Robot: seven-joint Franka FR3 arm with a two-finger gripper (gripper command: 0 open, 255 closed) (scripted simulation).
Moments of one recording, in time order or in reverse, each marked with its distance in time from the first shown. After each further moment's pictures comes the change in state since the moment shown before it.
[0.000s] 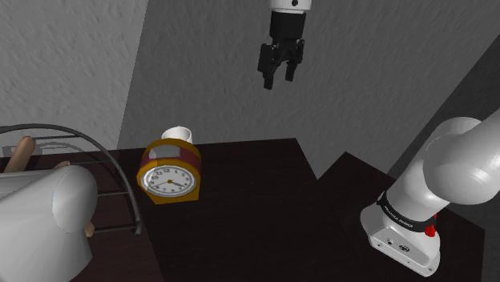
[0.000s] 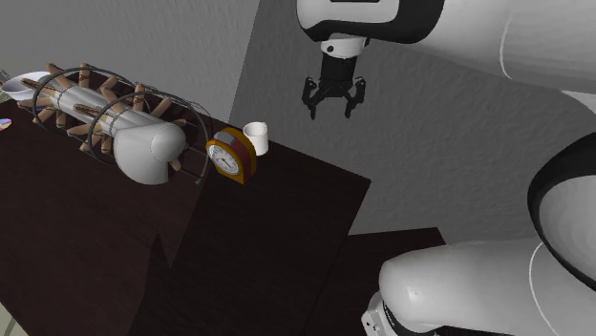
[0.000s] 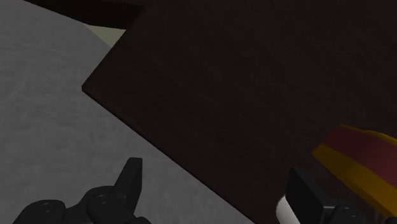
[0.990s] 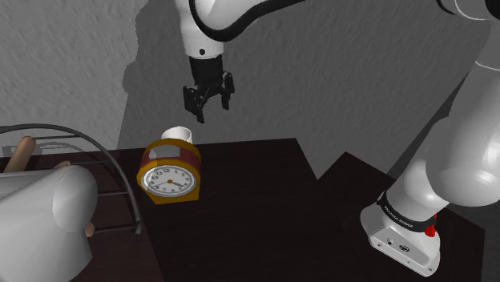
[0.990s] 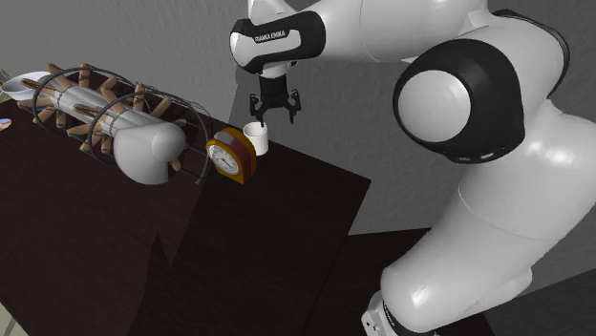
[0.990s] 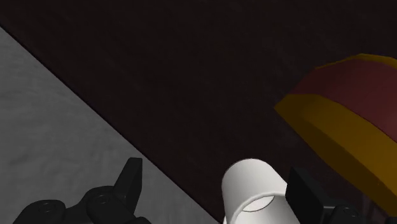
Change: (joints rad) arm 0.100 0.541 0.160 0.364 -0.169 0.136 0.243
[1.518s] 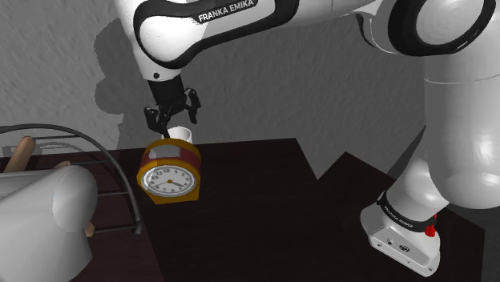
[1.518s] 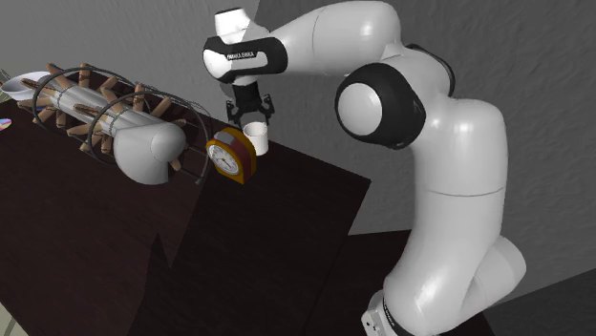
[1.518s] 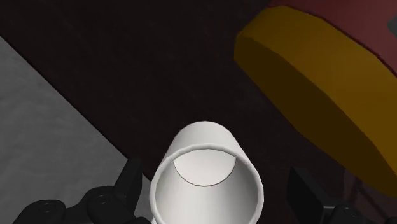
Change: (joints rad) arm 0.130 0.349 0.005 0.375 -0.135 -0.070 0.105
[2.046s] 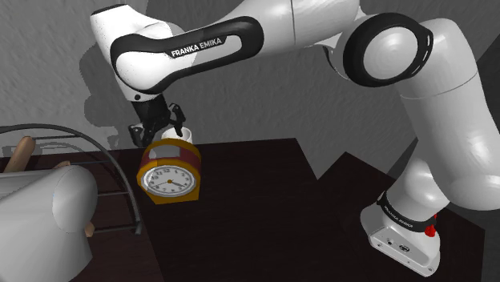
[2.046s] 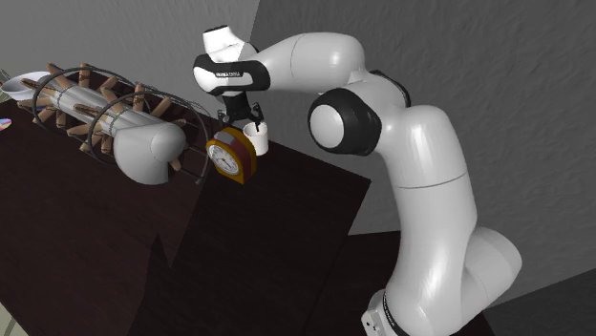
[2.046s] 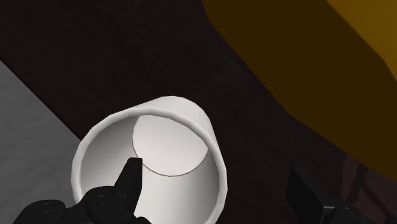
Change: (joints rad) arm 0.087 0.223 -0.021 0.246 -0.061 -0.042 0.023
